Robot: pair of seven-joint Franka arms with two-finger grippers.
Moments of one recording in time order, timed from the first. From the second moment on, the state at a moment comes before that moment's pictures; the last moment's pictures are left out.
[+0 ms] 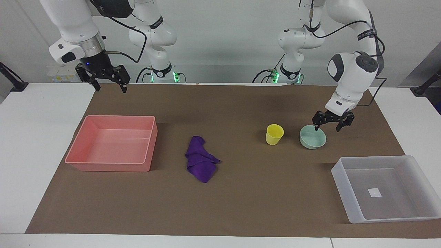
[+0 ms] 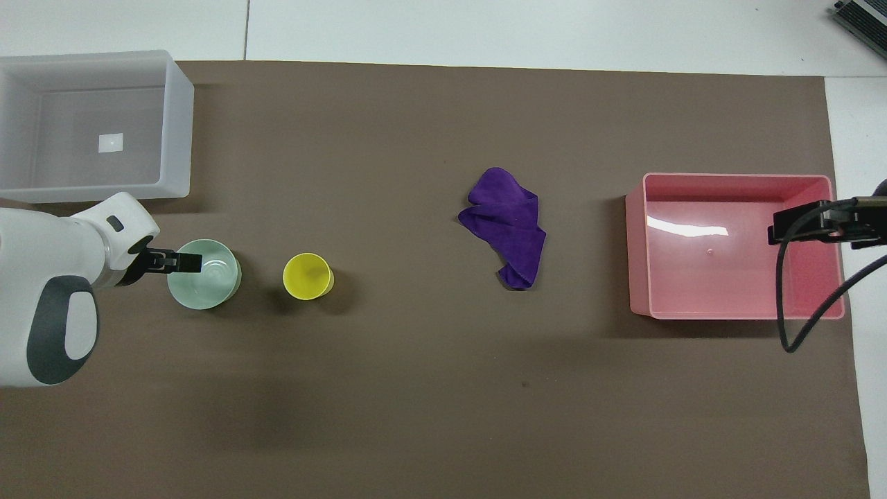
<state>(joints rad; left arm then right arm) -0.01 -0.03 -0.03 -2.27 0.00 2.37 0.09 0.02 -0.04 -0.04 -1.60 -0.02 1.56 0.05</state>
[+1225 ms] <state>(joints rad) 0.01 0.02 -0.04 -2.36 0.00 2.50 0.09 0.15 -0.02 -0.03 -1.78 0.02 1.84 0.06</state>
